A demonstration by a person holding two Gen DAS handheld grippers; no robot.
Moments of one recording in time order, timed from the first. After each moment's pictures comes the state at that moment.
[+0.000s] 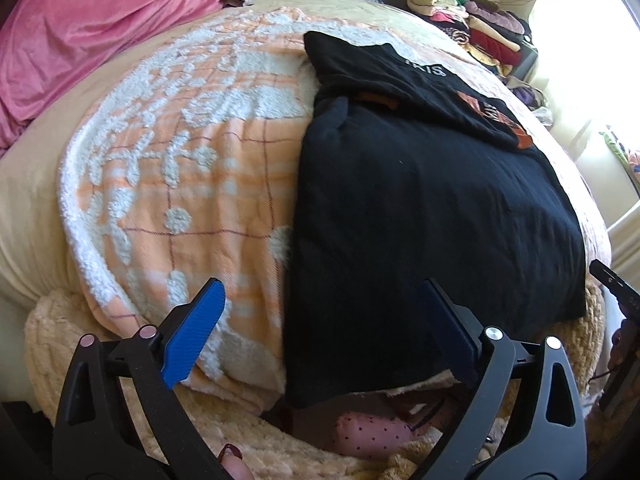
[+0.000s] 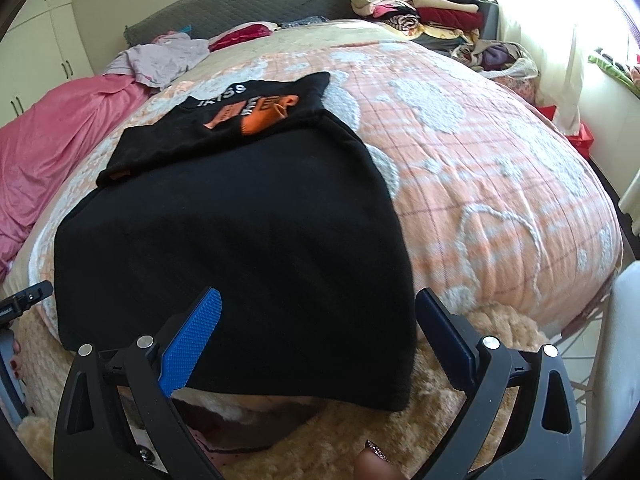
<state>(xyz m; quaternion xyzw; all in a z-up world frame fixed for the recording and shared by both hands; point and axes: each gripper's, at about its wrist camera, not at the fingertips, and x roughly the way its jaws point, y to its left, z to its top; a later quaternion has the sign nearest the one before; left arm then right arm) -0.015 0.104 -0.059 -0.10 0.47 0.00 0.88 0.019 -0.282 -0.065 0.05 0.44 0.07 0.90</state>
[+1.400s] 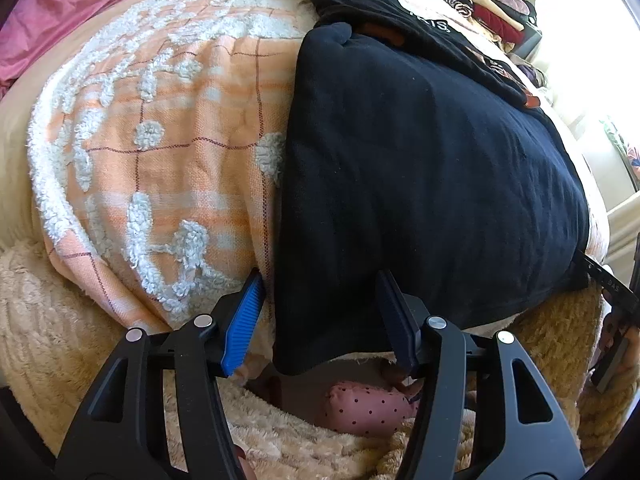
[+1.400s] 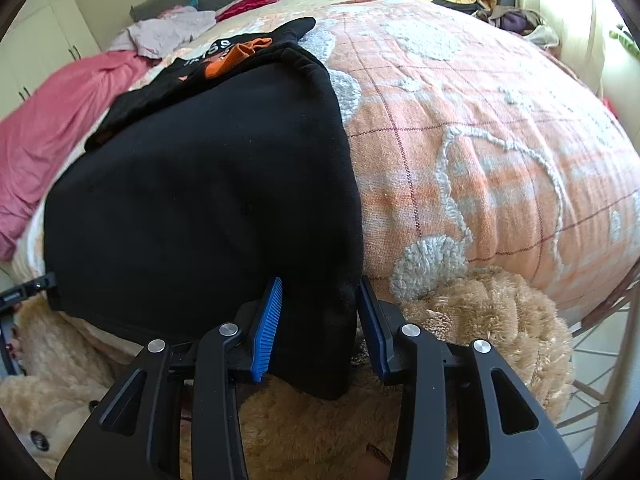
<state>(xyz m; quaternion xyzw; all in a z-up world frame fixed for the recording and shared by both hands) -0.022 0.102 -0.097 -0.12 0.52 -0.01 0.84 0.033 -0.319 -0.119 0.06 0.48 0.12 0.87</state>
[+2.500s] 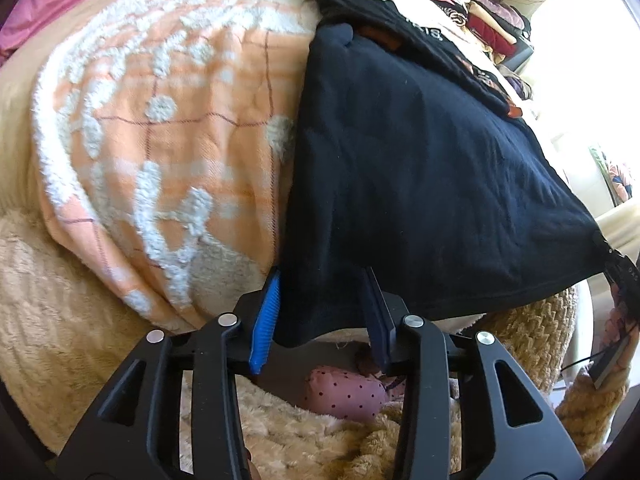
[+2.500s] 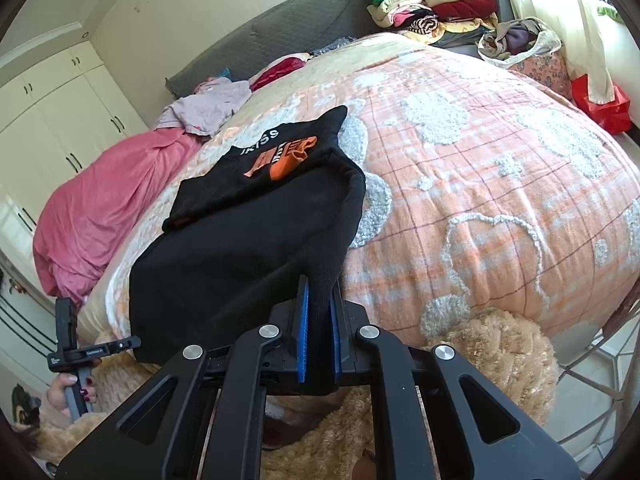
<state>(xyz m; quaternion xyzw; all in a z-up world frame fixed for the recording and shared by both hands) -0.037 0.110 -0.093 -0.17 0.53 -0.04 0.83 0.007 -0.354 -0.041 0.17 0.39 0.18 0.89</state>
